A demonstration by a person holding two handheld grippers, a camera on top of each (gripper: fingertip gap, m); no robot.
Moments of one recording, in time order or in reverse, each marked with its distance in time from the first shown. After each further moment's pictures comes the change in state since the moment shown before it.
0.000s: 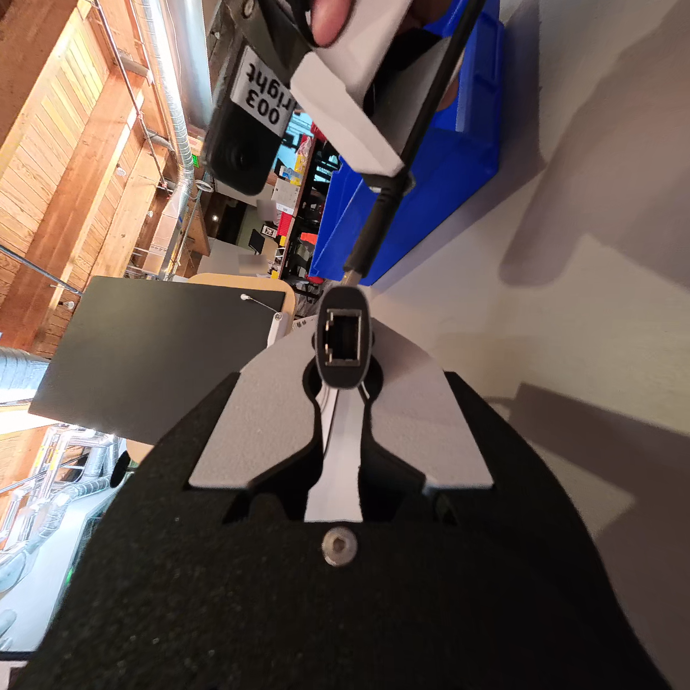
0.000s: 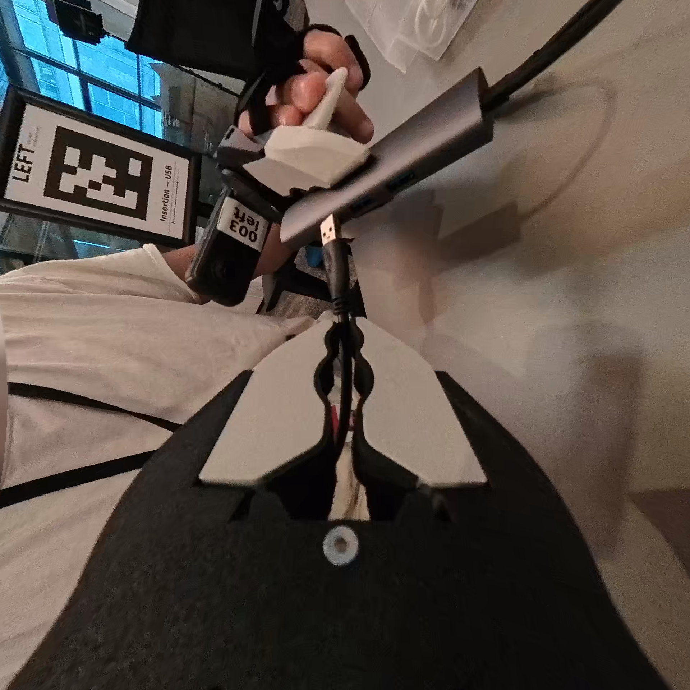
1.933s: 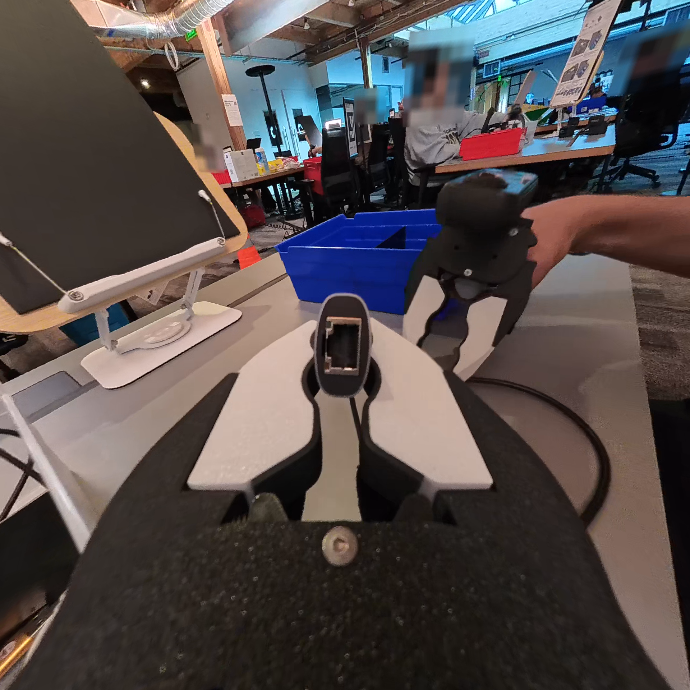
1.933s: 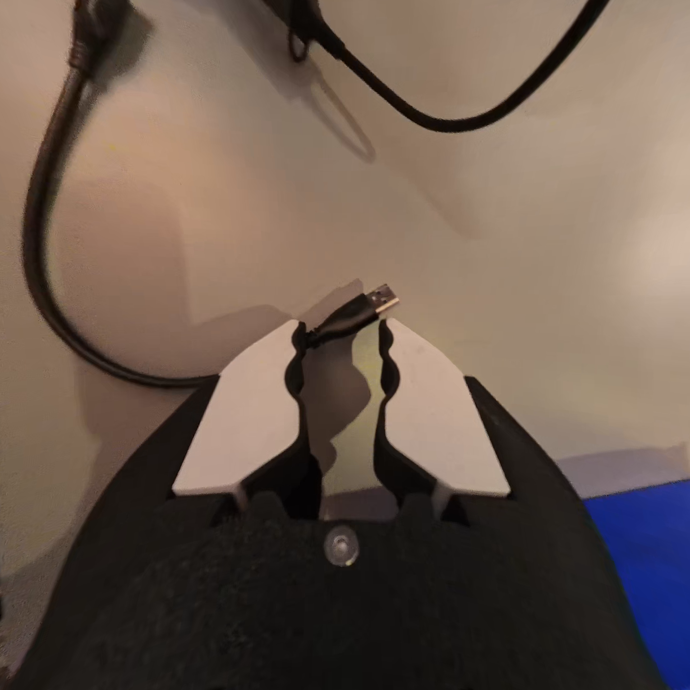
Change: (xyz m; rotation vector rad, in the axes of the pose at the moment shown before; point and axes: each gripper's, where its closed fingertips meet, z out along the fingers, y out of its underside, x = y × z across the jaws) left arm -0.037 0.034 -0.055 0.182 0.075 -1.019; right arm 0.109 -0.006 0.025 -0.339 0.831 -0.960
